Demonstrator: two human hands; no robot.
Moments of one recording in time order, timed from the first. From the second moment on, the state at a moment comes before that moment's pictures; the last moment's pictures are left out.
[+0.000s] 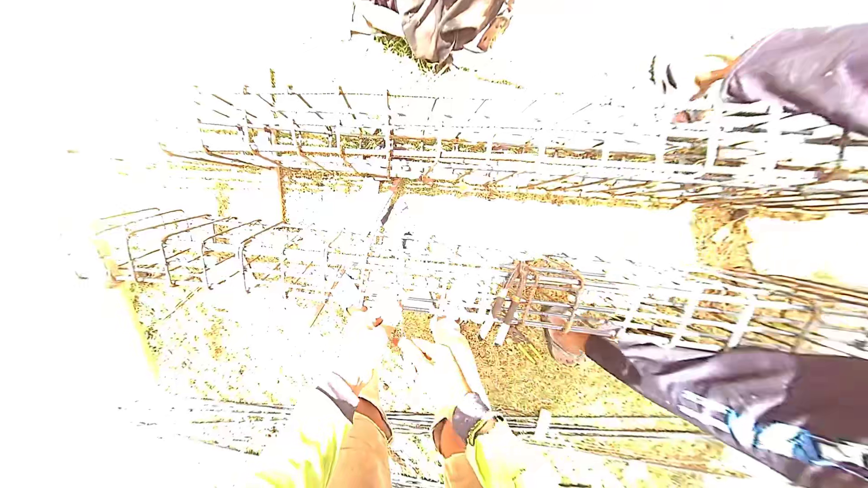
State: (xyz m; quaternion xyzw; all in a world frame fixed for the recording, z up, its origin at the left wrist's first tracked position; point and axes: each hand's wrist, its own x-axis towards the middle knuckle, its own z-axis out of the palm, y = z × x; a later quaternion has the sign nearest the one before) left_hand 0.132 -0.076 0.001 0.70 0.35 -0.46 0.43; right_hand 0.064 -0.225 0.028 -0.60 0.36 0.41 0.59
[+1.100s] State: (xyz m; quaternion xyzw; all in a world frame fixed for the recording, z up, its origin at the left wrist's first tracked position) left_hand 0.191 -0.110 -0.086 0.75 0.20 -0.61 0.17; right_hand 0.088 -0.214 -0.101 -0.37 0.60 0.37 0.61
